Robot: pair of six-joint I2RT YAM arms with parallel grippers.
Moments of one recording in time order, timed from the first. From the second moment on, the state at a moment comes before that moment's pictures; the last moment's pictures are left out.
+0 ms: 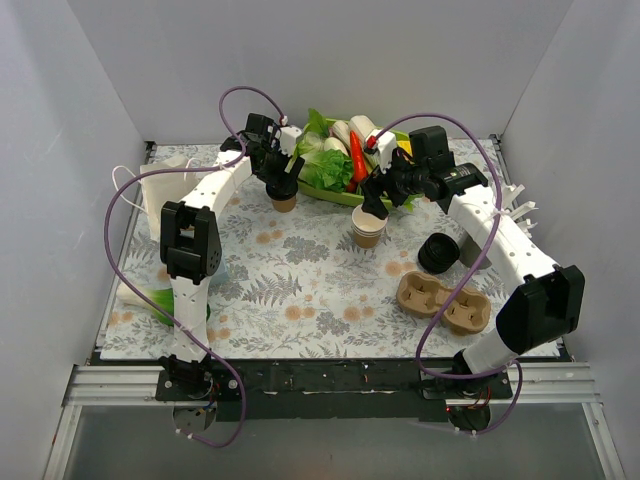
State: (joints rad) left arm -0.29 2.18 1.98 -0.71 0.23 0.30; right arm 0.41 1.54 1.47 -0.64 -0.44 -0.39
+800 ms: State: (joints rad) left arm -0.33 1.76 1.67 -0.80 0.32 0.26; right arm 0.40 1.53 1.45 -0.64 -0.43 -0.39
